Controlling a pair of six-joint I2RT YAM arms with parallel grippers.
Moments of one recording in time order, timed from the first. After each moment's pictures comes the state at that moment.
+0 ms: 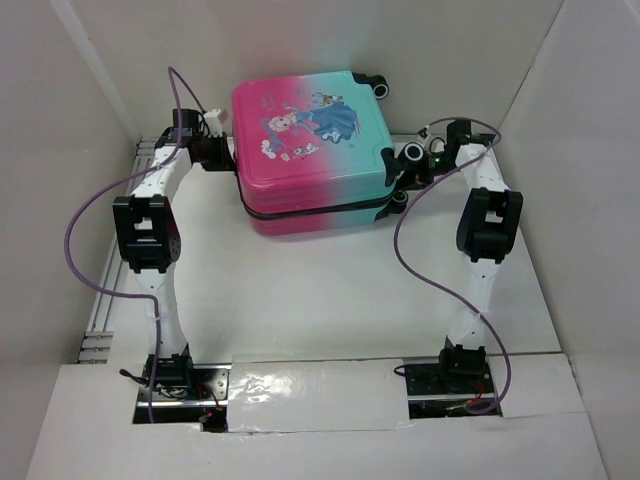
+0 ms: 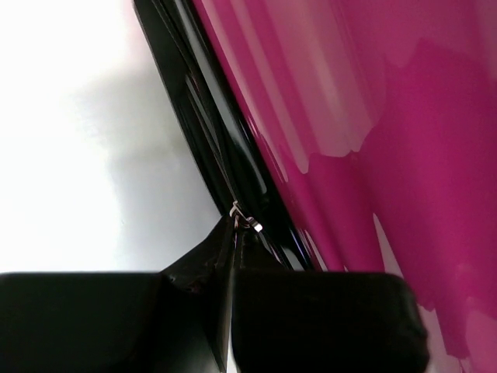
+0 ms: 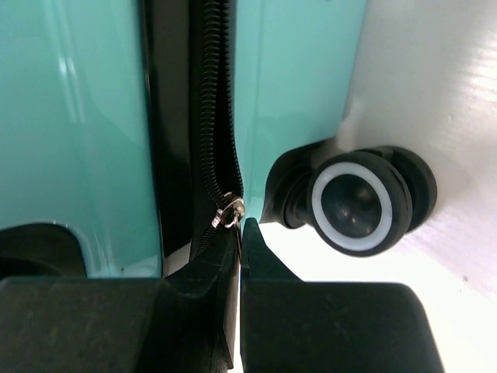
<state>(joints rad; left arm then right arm) 0.05 2.21 1.96 -0.56 0.44 -0.01 -0.12 2.33 2.02 -0.87 -0.88 0.02</state>
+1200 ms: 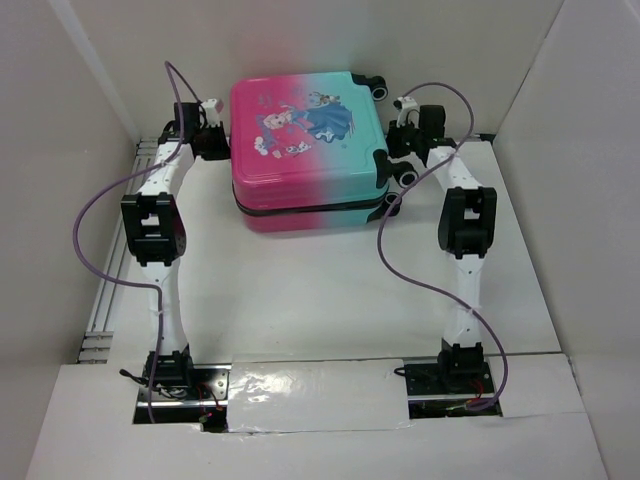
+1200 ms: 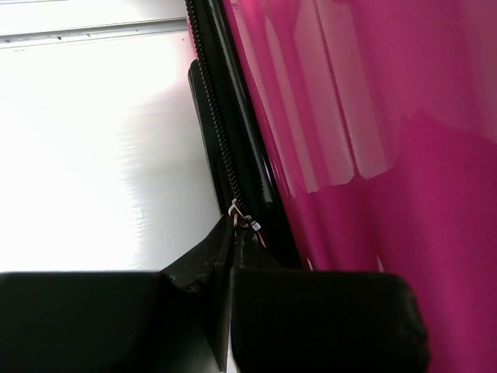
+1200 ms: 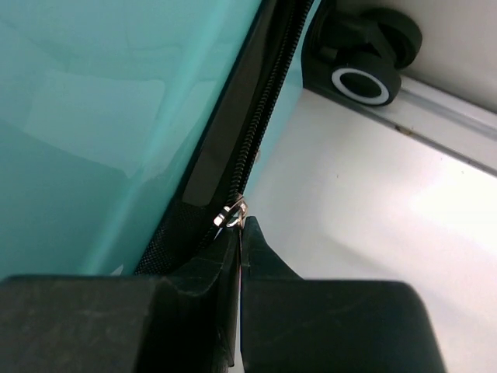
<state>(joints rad) 0.06 2.38 2.19 -0.53 0.36 -0.07 0.01 2.44 2.15 -0.26 -0.53 -0.12</state>
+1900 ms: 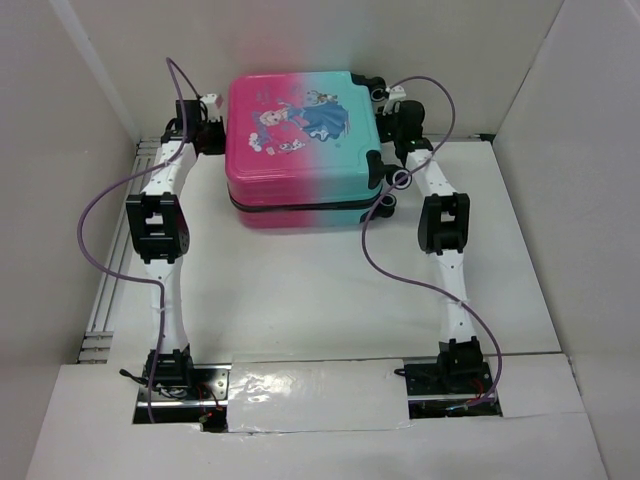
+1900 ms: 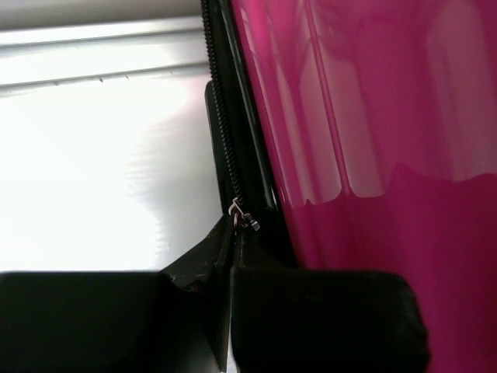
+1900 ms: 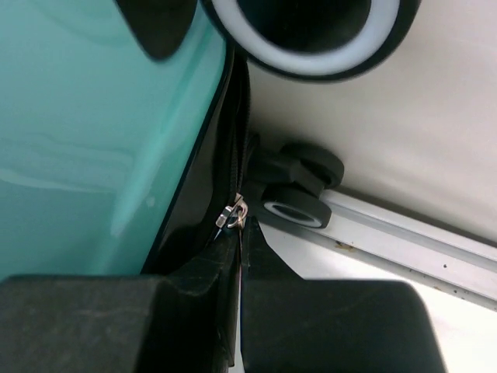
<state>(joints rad) 0.05 2.44 2.28 -0.48 0.28 -0.06 0.08 2.73 2.52 -0.06 -0.30 -0.05</state>
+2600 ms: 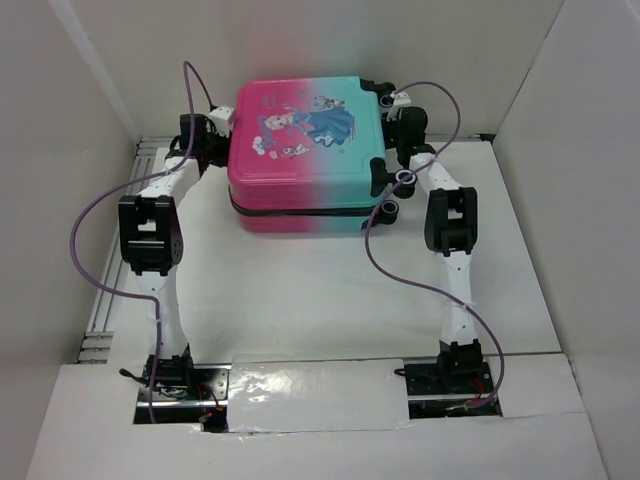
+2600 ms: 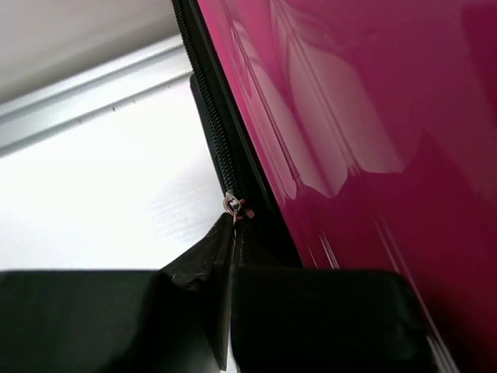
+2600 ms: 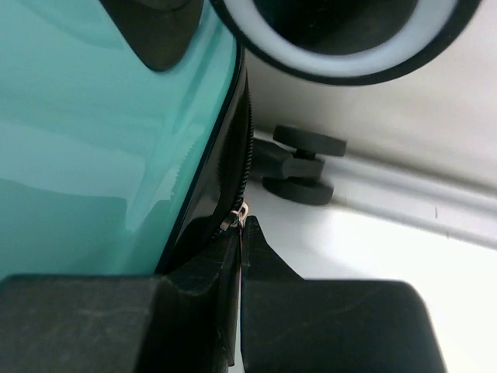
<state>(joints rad) 0.00 2.22 1.85 -0.17 0.30 0.20 0.10 2.59 2.24 0.06 -0.22 -0.01</state>
